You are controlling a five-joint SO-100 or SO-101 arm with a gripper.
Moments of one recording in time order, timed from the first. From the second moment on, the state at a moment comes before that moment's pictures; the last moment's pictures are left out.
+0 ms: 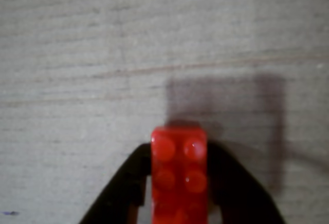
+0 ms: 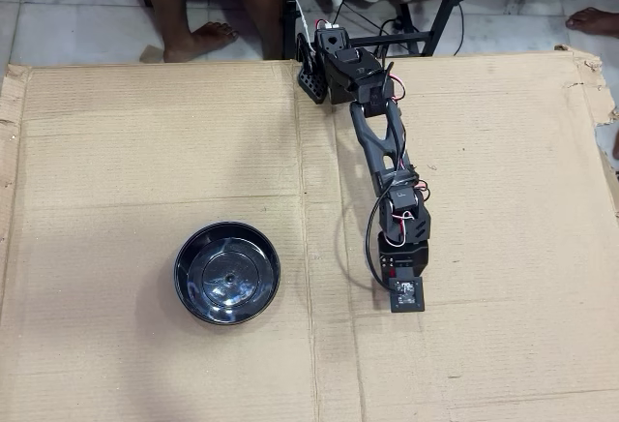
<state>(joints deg) -11.8 37.4 50.2 50.4 101.9</state>
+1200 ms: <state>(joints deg) 6.1 57.4 50.3 61.4 100.9</state>
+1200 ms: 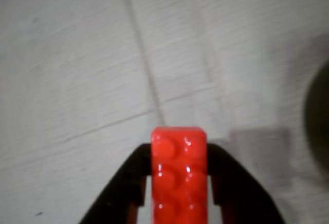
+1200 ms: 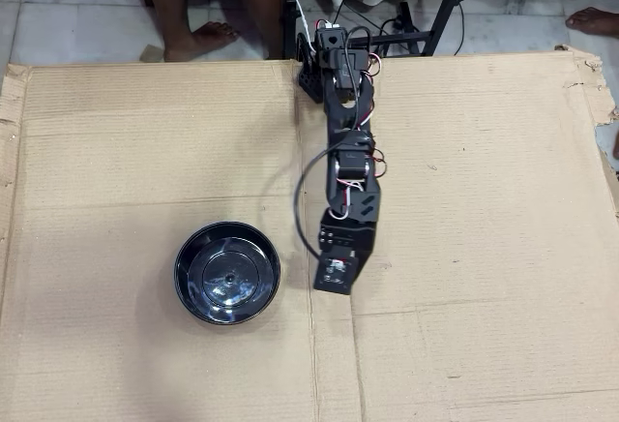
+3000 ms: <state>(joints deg) 25.1 58.6 50.4 59.1 96.2</state>
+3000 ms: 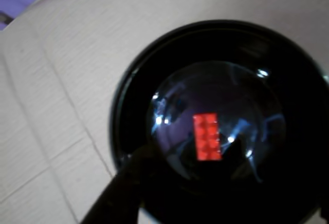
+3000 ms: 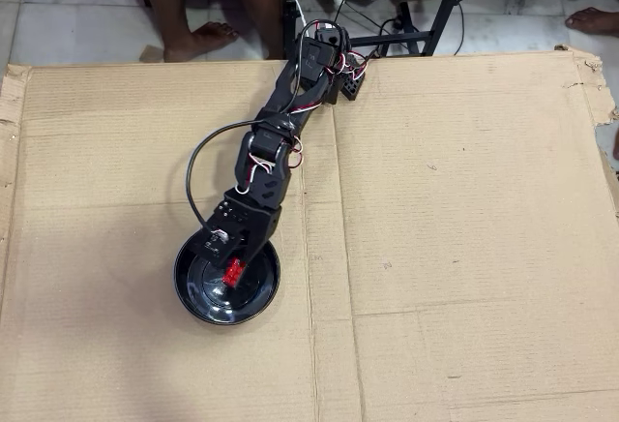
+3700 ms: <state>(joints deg) 15.1 96.8 84.1 66.9 85.5</state>
